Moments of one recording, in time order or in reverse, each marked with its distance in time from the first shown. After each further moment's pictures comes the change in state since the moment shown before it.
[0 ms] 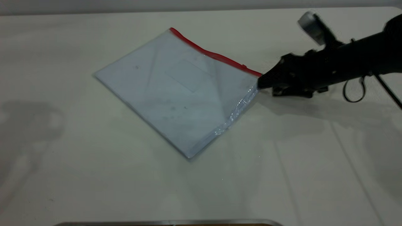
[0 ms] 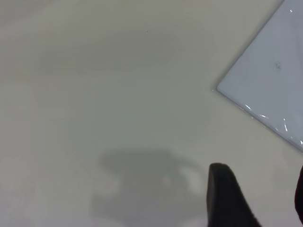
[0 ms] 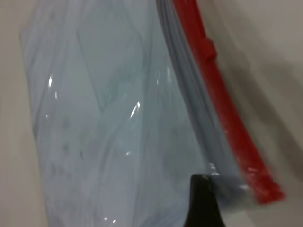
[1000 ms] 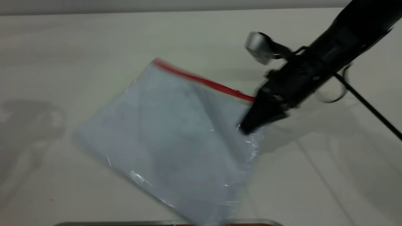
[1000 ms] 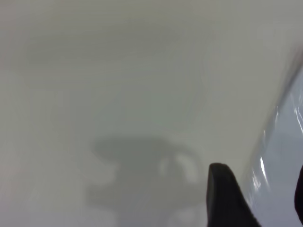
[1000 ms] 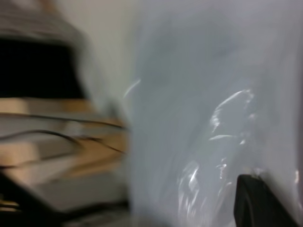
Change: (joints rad) left arm 0.000 0.058 0.000 -0.029 0.003 0.001; right arm 0.114 -0.079 -0.101 -0.757 0.204 0.401
